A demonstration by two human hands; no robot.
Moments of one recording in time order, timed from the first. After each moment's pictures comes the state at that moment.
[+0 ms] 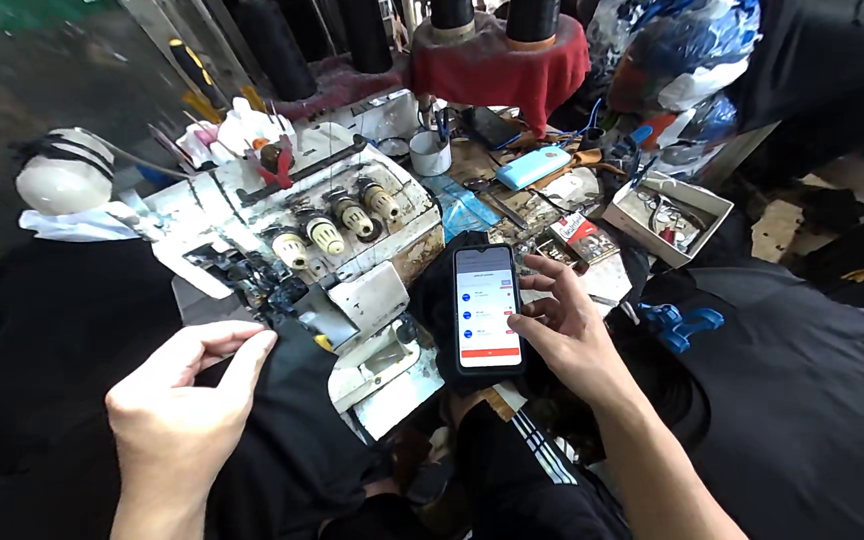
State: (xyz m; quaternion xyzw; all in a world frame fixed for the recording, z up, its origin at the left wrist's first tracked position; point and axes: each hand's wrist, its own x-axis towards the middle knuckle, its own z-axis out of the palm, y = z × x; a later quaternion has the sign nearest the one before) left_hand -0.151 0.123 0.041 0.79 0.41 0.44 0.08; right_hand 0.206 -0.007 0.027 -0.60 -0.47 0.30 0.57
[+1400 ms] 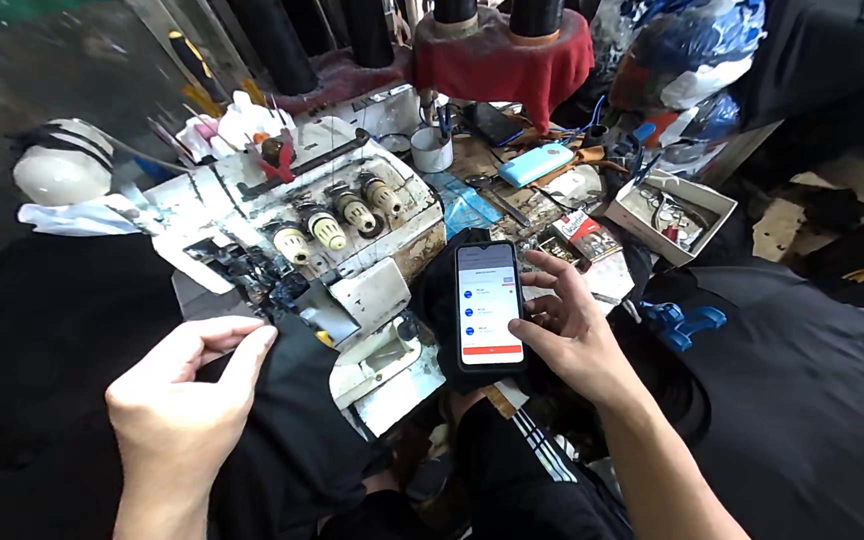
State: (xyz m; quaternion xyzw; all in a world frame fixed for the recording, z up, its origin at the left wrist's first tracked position) left_hand -0.150 0.123 0.041 0.79 0.41 0.45 0.08; right_hand 0.208 -0.009 0.026 -0.59 -0.50 0.30 0.56
